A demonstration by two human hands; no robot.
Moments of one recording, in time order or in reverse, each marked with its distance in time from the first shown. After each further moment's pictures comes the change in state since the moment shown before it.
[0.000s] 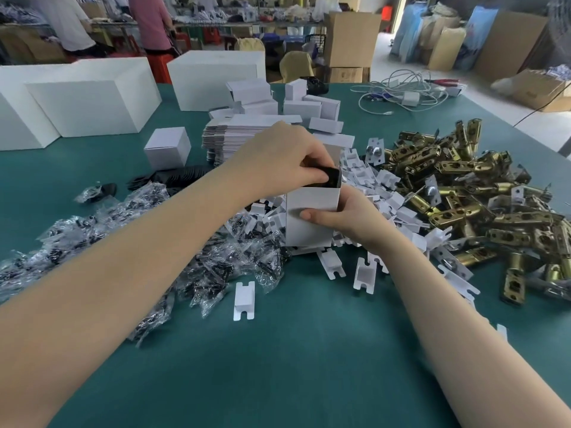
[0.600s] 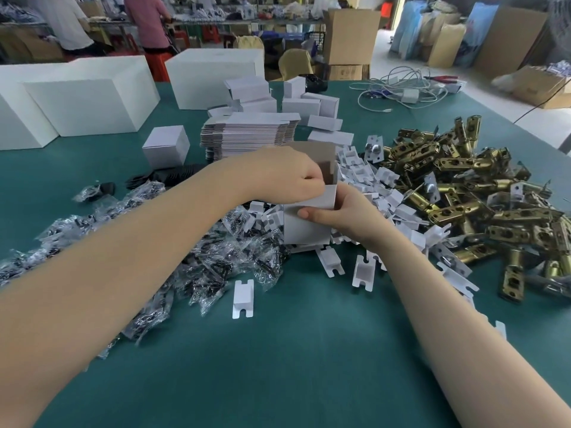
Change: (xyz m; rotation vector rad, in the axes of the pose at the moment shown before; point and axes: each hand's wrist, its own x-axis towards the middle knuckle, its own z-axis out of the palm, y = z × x) left_hand 0.008 -0.001 0.007 0.238 -0.413 -0.063; right_hand 0.000 0.000 0.000 -0.048 0.019 0.056
